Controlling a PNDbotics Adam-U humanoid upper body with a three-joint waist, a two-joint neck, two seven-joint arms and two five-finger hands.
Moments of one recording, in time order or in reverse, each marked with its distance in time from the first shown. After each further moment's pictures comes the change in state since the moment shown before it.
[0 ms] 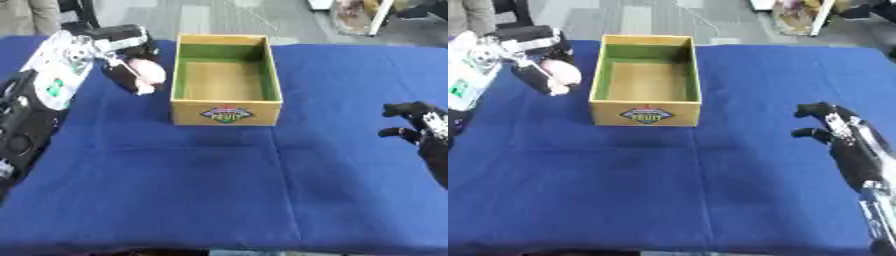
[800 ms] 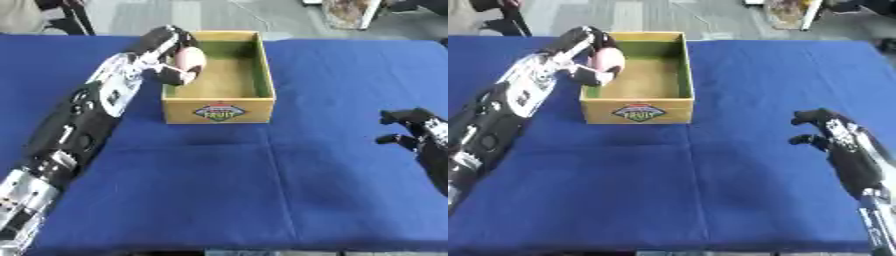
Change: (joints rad) left arm -0.033 -0.141 -0.001 0.239 -0.091 -0.066 0.376; right arm -0.016 0.028 0.025 0.011 0.012 0.006 0.028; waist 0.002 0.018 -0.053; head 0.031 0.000
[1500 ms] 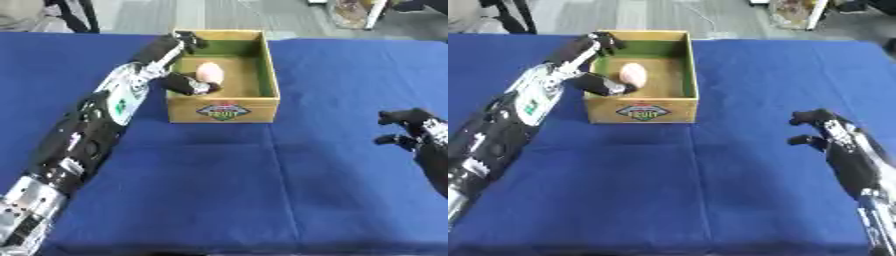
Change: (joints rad) left arm 0.057 -0.012 -0.001 -0.099 0.117 -0.035 0.045; right arm 0.000 0.003 -0.001 0.001 0.004 -0.001 -0.001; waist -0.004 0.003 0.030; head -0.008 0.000
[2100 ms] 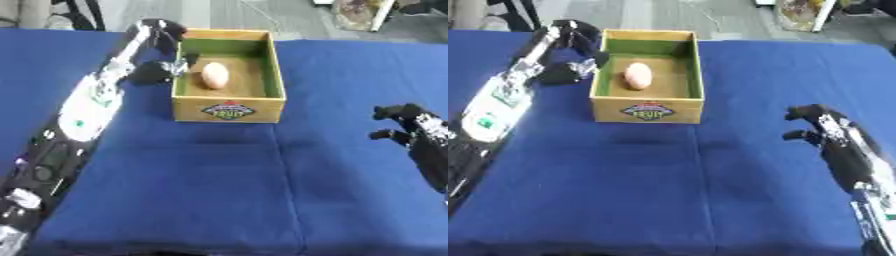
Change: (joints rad) left arm 0.305 0.087 0.100 -0.478 0.630 0.205 0.020; right arm 0.009 0.000 -0.026 0.000 -0.001 -0.007 -0.022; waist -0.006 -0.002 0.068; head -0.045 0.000
